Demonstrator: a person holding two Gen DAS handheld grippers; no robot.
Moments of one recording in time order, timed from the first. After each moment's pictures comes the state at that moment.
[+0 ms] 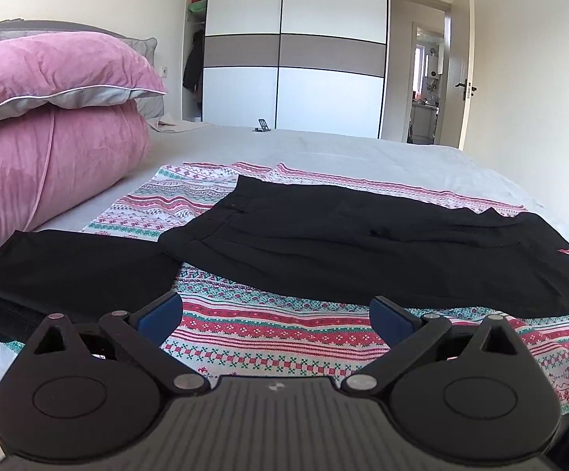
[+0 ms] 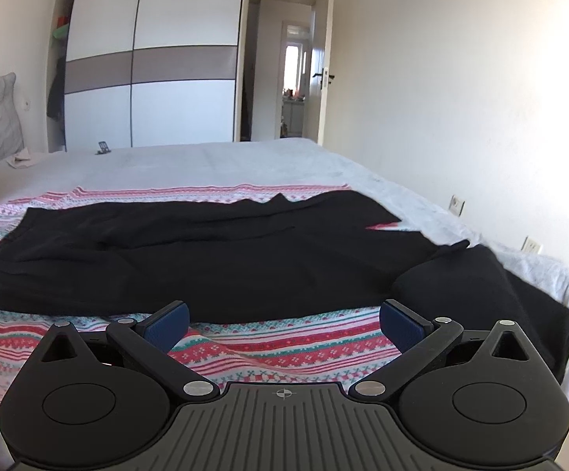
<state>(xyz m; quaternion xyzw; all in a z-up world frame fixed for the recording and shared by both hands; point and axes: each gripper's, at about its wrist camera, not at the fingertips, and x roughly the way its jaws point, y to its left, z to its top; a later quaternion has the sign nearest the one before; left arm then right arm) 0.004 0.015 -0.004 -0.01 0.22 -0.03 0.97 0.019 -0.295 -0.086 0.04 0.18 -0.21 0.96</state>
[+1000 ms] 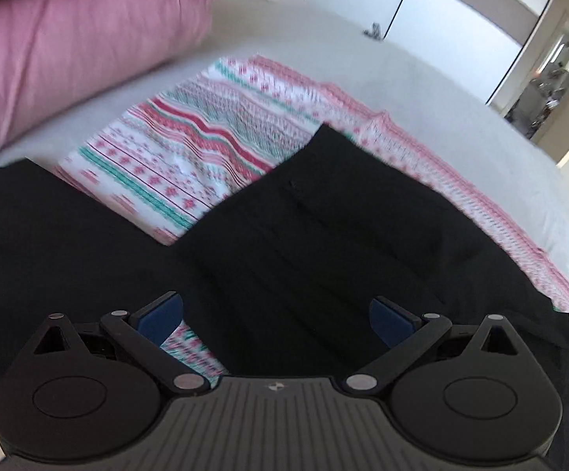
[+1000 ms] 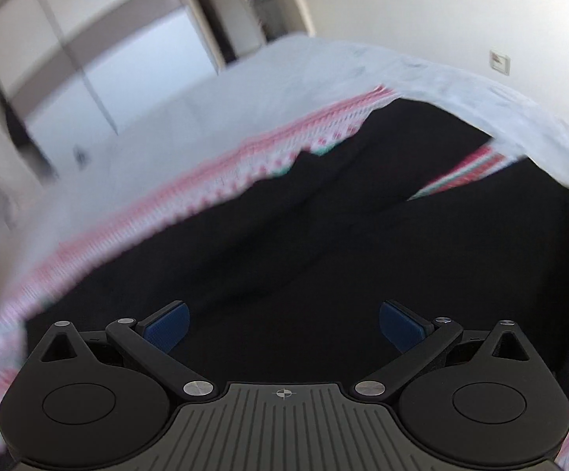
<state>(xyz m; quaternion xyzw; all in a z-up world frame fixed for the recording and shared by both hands) 0.274 0.068 0.012 -0.19 0.43 0.07 0.88 0.286 -0.416 -0.077 0.24 0.35 -0.17 0.89</state>
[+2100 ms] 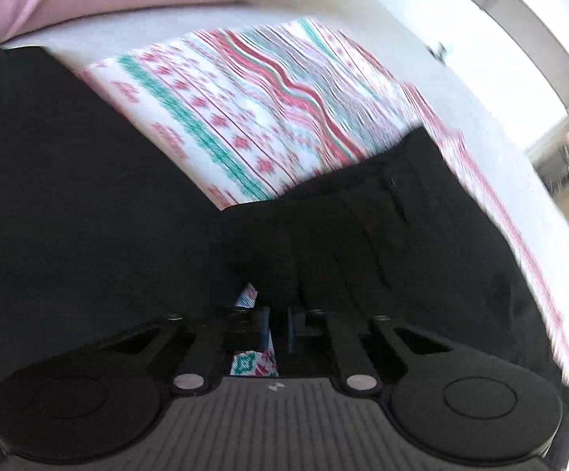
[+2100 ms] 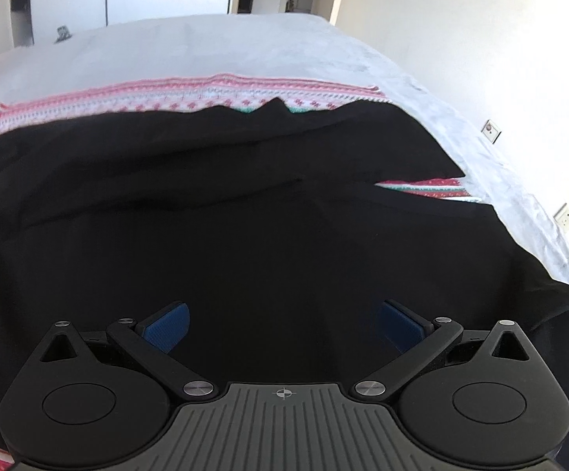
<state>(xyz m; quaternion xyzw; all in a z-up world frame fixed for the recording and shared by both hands) 0.290 0.158 -0.072 -0.30 0.43 0.13 0.84 0.277 -0.396 -0.123 0.03 0.41 -0.21 0.89</state>
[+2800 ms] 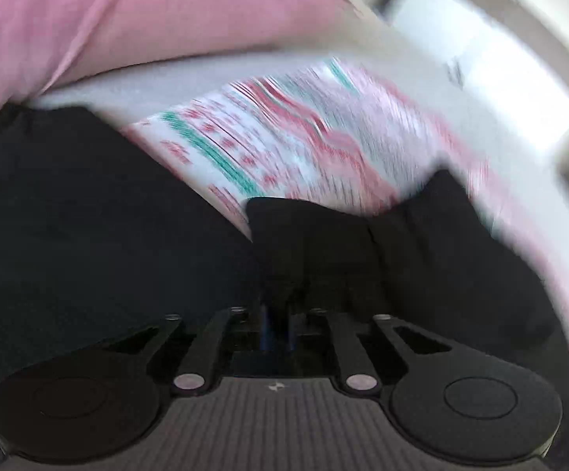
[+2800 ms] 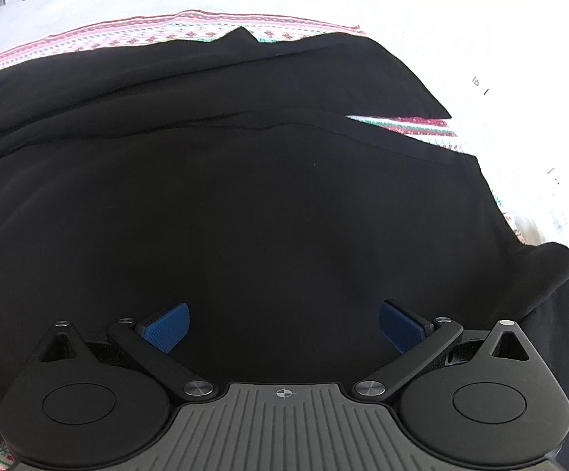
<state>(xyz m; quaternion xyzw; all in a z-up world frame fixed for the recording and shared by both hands) 0.292 0.177 -0.057 -0.21 0.44 0.16 0.86 0.282 -0.420 -0.157 0.04 0.48 -0.24 0.85</state>
